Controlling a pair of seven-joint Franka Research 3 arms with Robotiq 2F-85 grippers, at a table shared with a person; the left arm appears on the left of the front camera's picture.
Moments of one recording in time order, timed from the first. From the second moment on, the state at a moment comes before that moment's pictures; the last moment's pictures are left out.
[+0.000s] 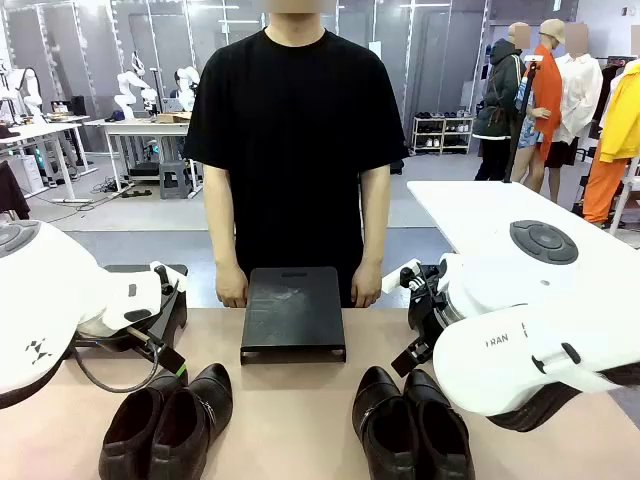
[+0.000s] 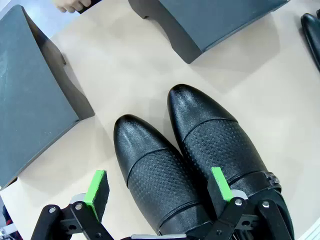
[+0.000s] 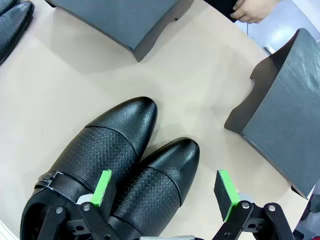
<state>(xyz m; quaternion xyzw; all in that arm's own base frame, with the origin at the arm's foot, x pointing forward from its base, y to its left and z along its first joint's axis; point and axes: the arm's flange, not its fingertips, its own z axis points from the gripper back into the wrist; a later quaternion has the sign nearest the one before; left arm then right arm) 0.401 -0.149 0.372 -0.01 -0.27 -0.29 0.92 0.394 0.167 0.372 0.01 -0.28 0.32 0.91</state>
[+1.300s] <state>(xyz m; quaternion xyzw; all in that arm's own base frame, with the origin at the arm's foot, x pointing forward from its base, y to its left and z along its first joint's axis) 0.401 -0.149 0.372 -0.01 -0.27 -0.29 0.92 0.394 0.167 0.372 0.01 -0.28 0.32 0.91</state>
